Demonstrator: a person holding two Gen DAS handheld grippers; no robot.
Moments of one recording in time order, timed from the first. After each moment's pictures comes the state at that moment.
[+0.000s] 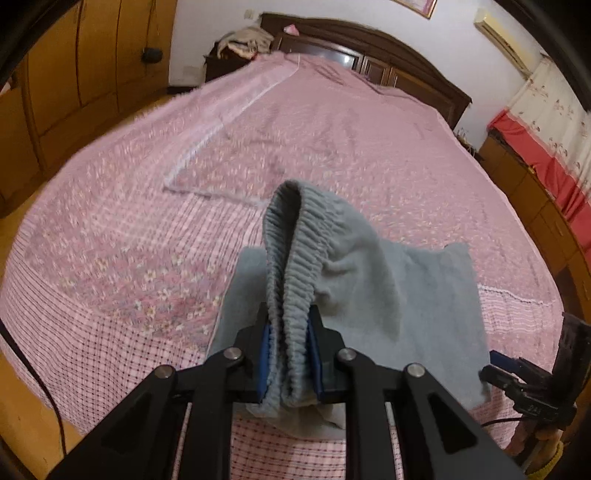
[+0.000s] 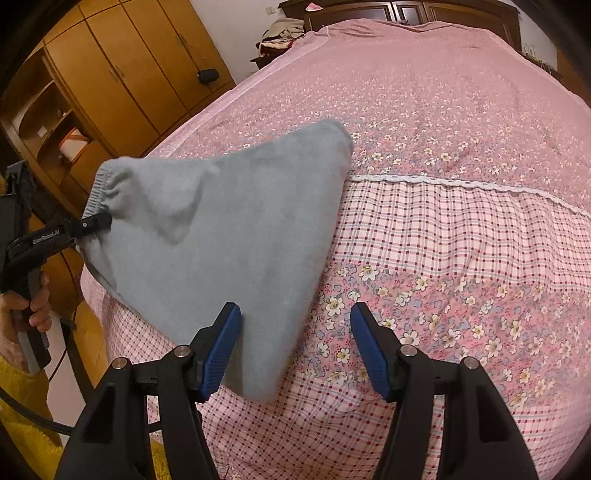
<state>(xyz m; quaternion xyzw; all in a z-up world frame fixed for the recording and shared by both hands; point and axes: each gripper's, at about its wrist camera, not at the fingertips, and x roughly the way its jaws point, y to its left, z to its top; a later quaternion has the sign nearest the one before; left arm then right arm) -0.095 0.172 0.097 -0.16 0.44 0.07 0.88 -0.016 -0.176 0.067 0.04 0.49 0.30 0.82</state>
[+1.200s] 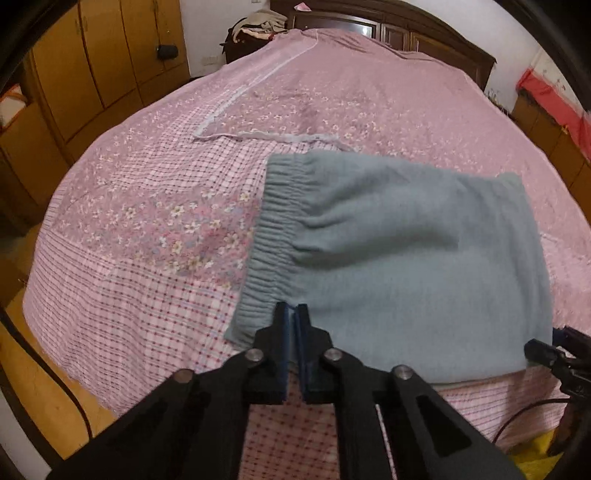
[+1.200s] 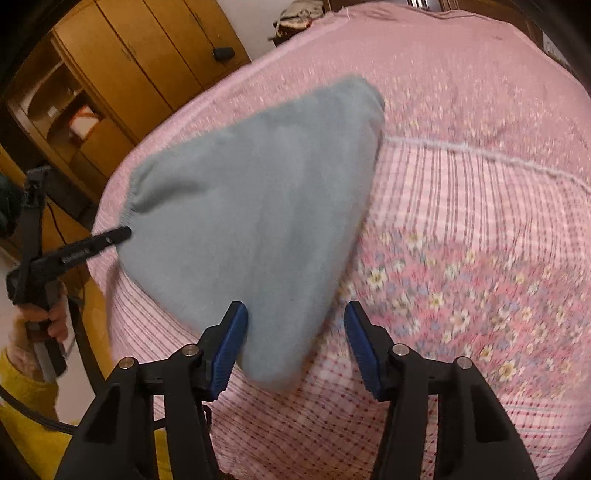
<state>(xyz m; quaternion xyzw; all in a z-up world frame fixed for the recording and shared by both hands) -0.112 0.153 0.050 -0.08 0.49 0.14 0.86 -0.033 -0.124 0.030 0.01 0.52 0.33 0.79</state>
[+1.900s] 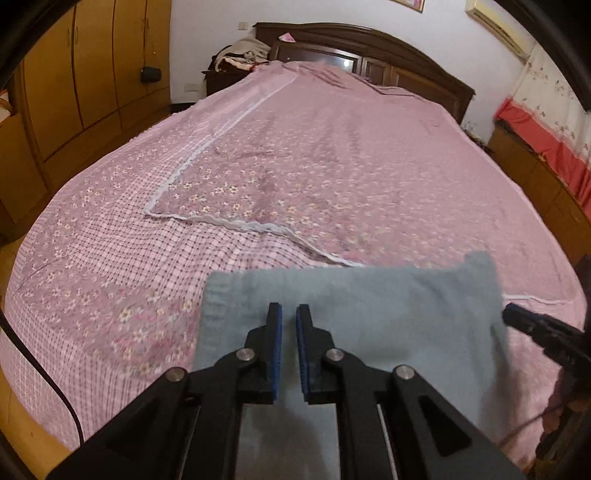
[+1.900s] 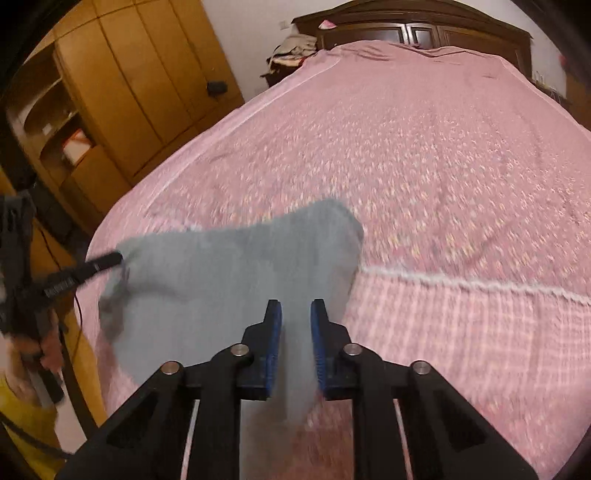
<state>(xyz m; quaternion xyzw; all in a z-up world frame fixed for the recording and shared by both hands) -0.042 0.152 0.076 -0.10 0.43 0.10 0.89 0.026 -0.117 0.067 0.03 0.44 0.31 0.84</state>
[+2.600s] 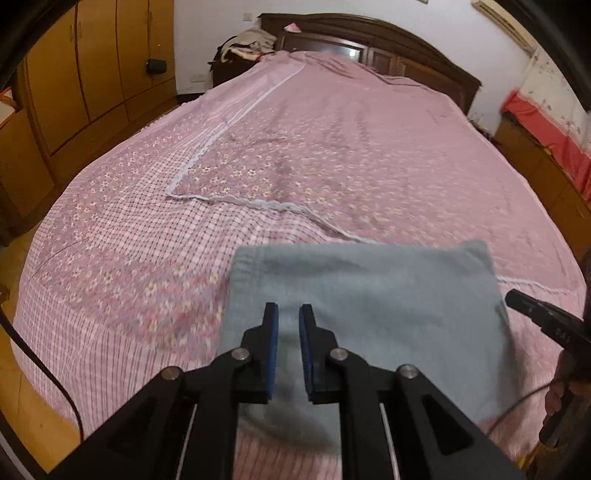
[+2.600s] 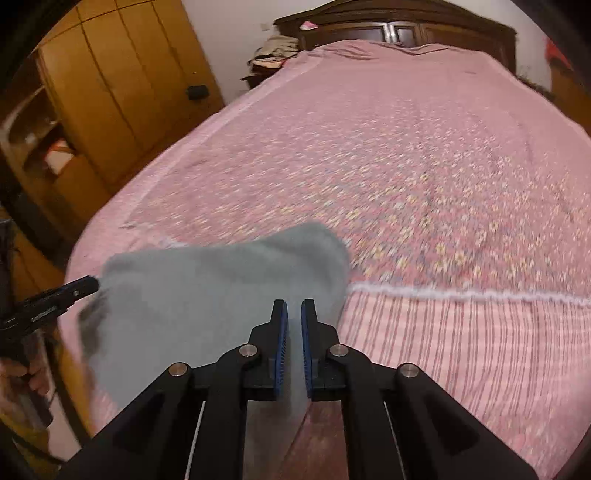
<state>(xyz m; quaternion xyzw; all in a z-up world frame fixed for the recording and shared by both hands) -0.081 0.157 0.086 -0.10 0.45 0.10 0.88 0.030 -0.112 0.065 0.03 0.46 0.28 0.84</state>
